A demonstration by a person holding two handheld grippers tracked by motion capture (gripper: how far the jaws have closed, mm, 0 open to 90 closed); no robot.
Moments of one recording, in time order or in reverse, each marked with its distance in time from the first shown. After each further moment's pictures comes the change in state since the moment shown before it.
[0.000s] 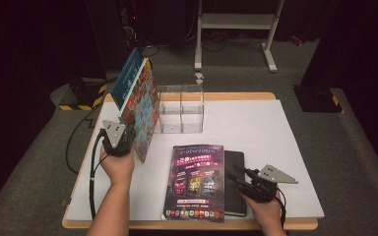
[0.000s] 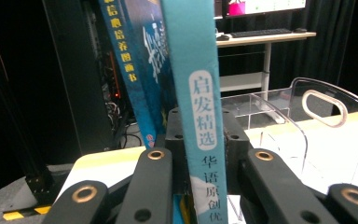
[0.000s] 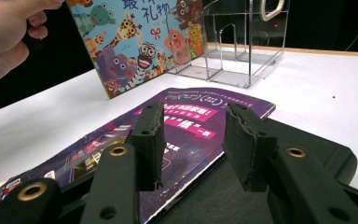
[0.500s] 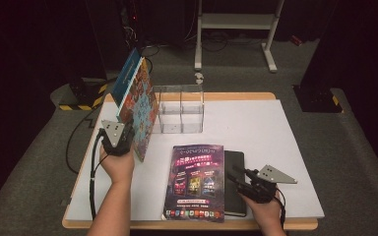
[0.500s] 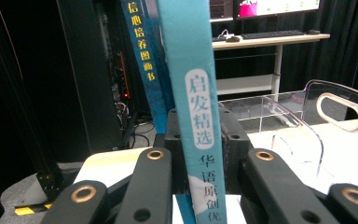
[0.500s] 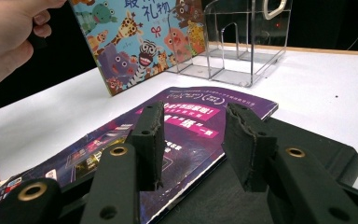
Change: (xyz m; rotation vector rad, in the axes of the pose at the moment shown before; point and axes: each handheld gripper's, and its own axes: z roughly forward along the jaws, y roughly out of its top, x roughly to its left) left arm 0.000 -0.002 0.000 -0.009 0.043 -0.001; right arm 0.002 -0.001 0.001 0.004 0.004 0.000
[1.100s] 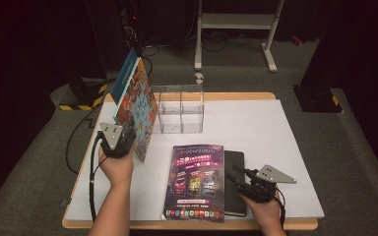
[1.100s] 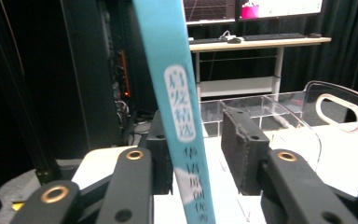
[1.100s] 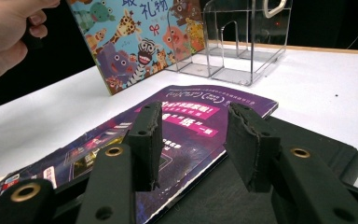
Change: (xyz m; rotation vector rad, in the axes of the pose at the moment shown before) left arm 0.003 -0.005 -0.007 0.003 -0.008 -0.040; right arm 0.000 0.000 0.002 0.010 -0.001 -0.008
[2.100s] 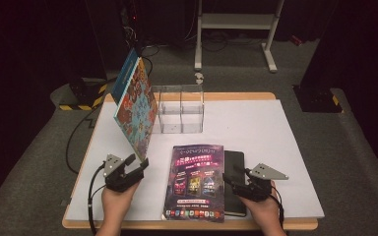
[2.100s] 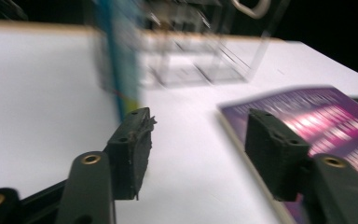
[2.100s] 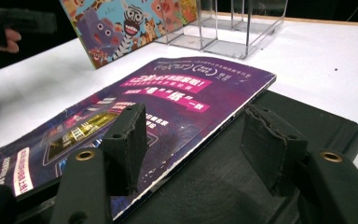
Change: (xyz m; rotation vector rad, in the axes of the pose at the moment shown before) left arm -0.008 -0.084 -0.044 0.332 -0.393 -0.185; right arm -0.003 -0.005 0.013 0.113 -0.041 -0.016
